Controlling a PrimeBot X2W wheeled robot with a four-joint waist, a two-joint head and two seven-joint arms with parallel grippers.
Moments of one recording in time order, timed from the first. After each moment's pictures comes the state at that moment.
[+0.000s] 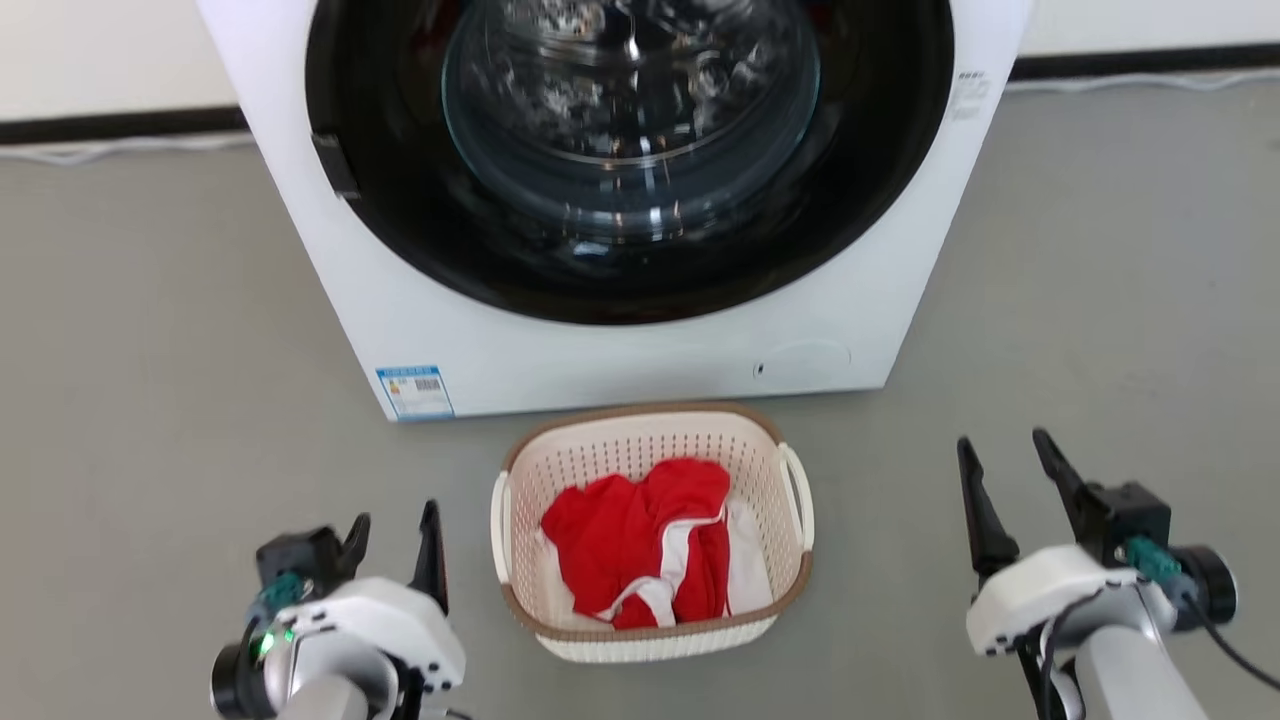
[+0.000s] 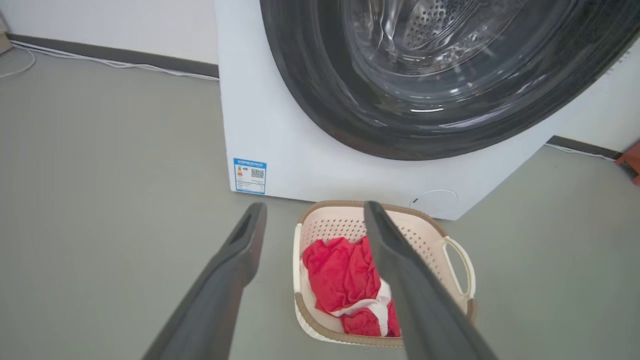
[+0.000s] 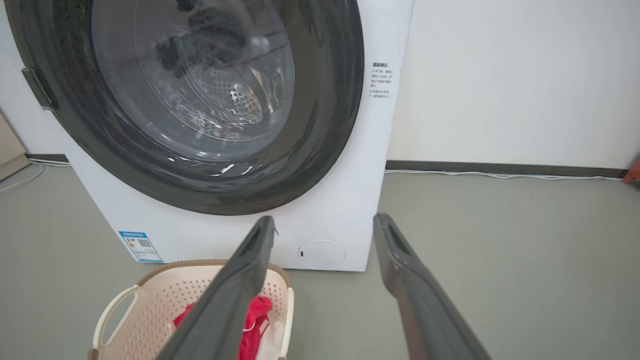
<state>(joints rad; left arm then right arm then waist) -0.31 0.10 -0.22 0.71 -0.47 0.06 -0.26 -0.29 -0.05 -0.12 0.58 -0.05 0.12 -0.25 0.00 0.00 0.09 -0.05</state>
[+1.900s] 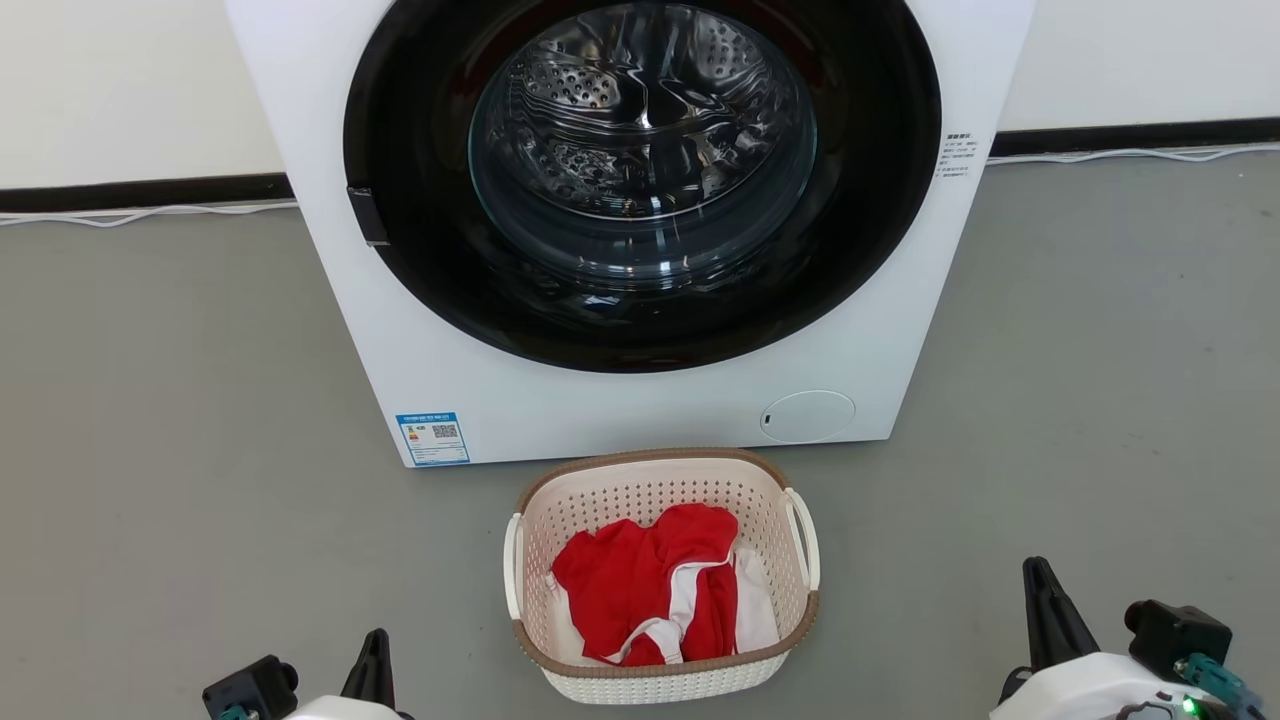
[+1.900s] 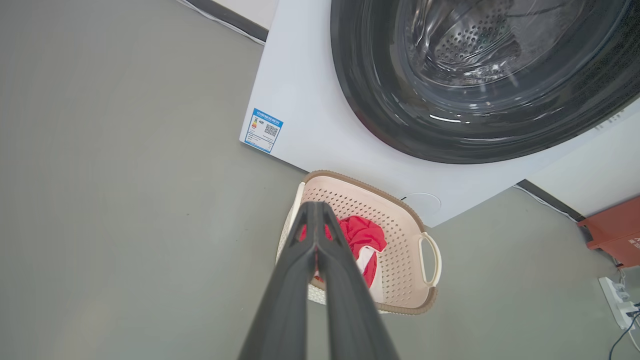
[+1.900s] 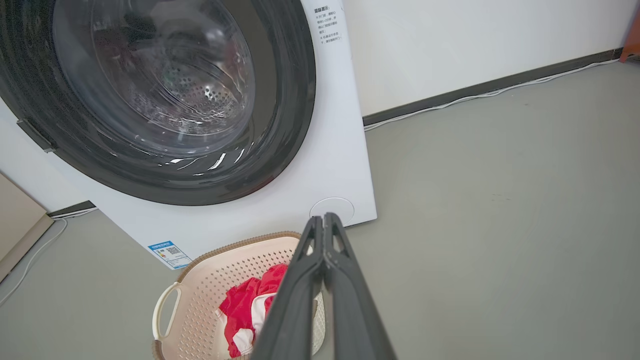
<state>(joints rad) -0.06 0.04 -0.03 0.58 -0.57 -0.01 -0.19 -0.07 -0.03 -0.15 0.51 0.22 0.12 -0.19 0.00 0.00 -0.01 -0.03</state>
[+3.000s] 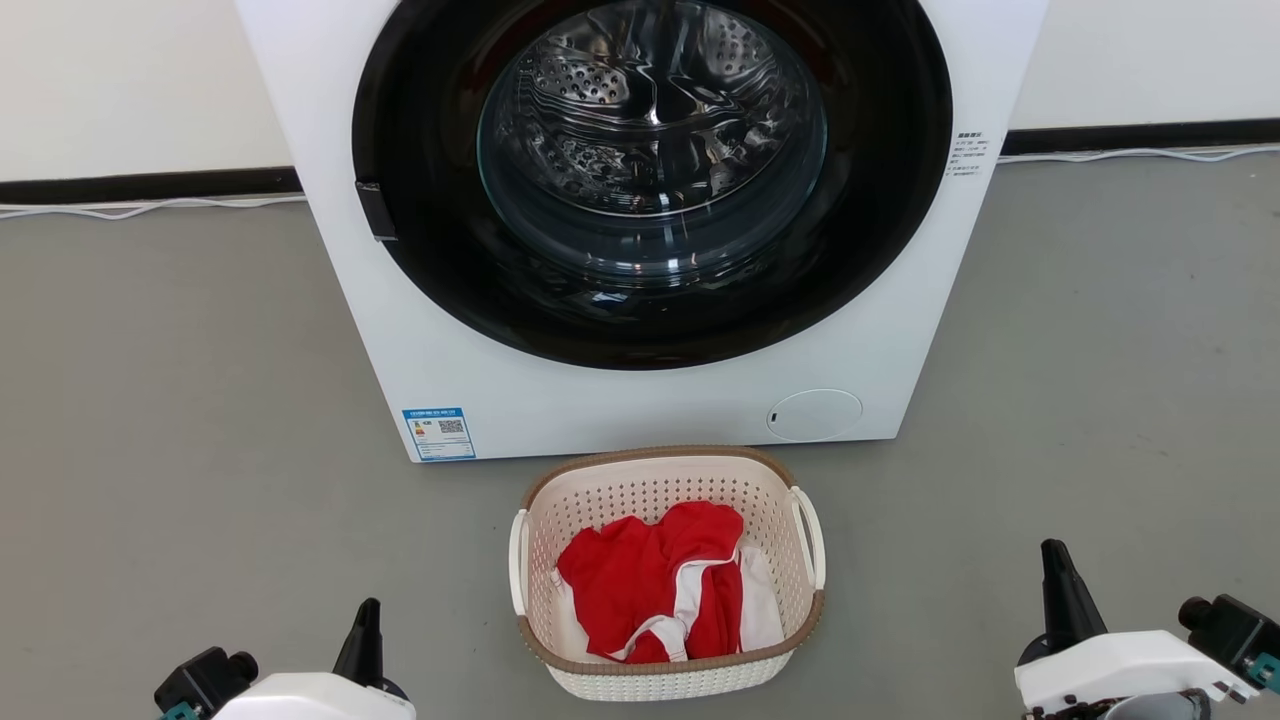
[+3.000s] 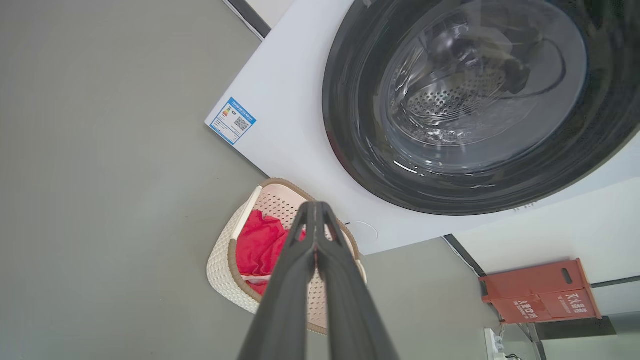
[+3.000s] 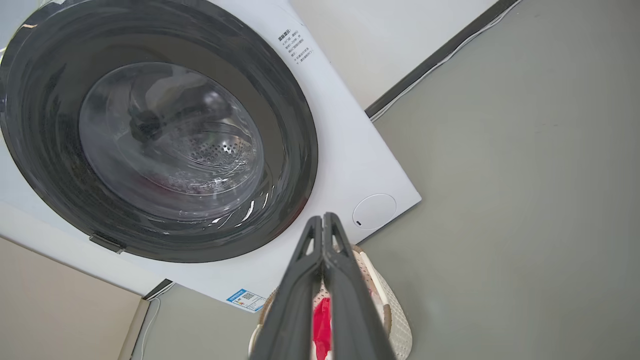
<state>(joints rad) -0.06 0.04 0.00 0.49 -0.88 -0.04 -0.10 -0.07 -0.04 -0.15 0.44 0.64 0.12 -0.10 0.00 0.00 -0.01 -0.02</state>
